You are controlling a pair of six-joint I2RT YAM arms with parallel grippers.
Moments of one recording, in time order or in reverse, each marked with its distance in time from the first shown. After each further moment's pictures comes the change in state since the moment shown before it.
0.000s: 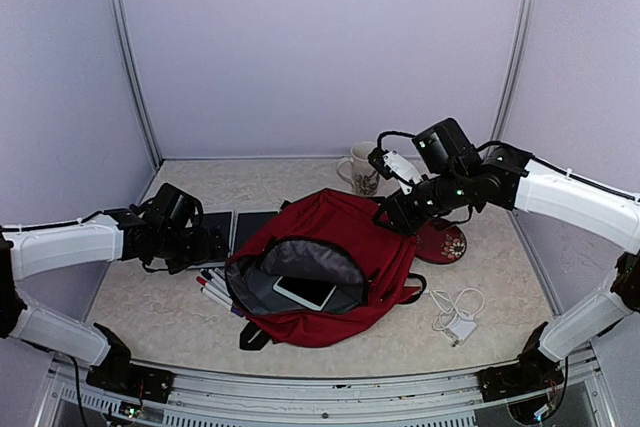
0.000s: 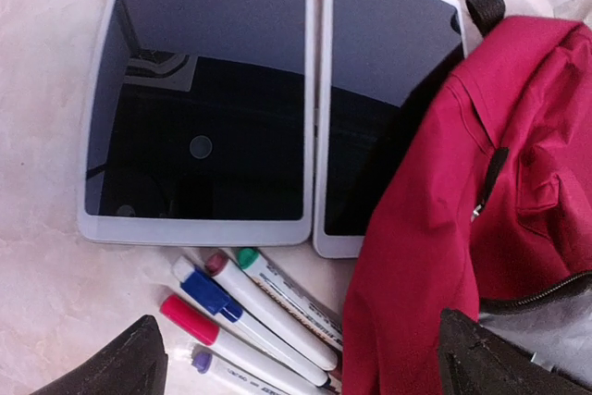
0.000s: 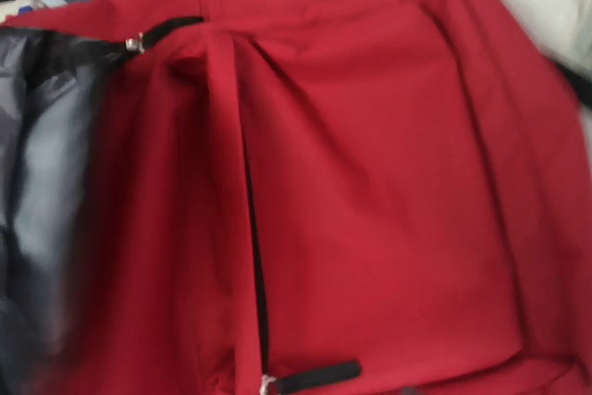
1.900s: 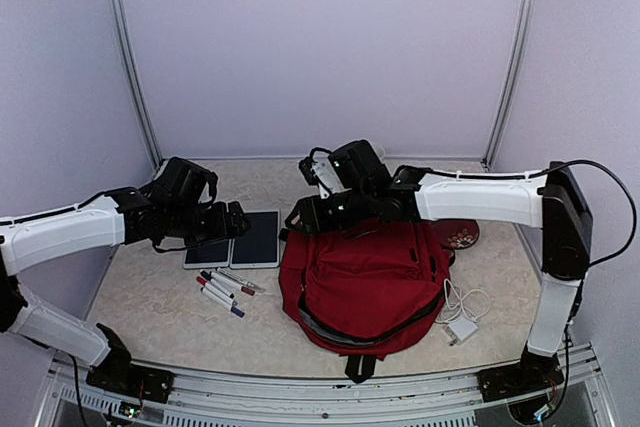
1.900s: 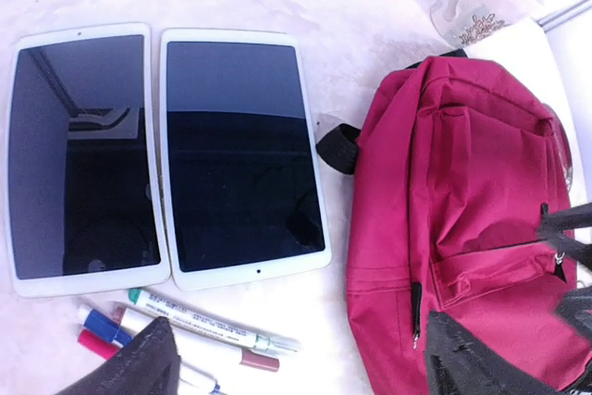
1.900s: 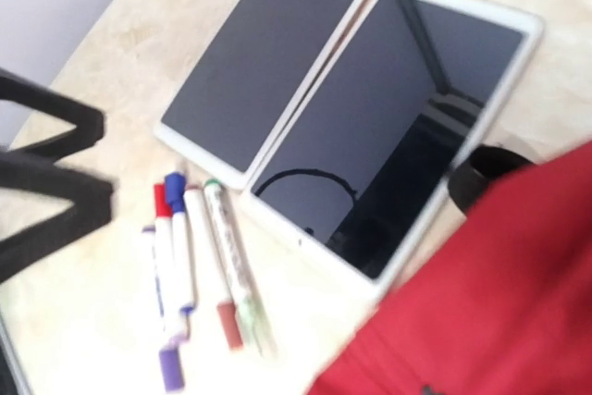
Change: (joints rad) left arm -0.125 0.025 0.191 -0.011 0.012 0.053; right arm 0.131 0.441 0.186 0.416 -0.129 0.401
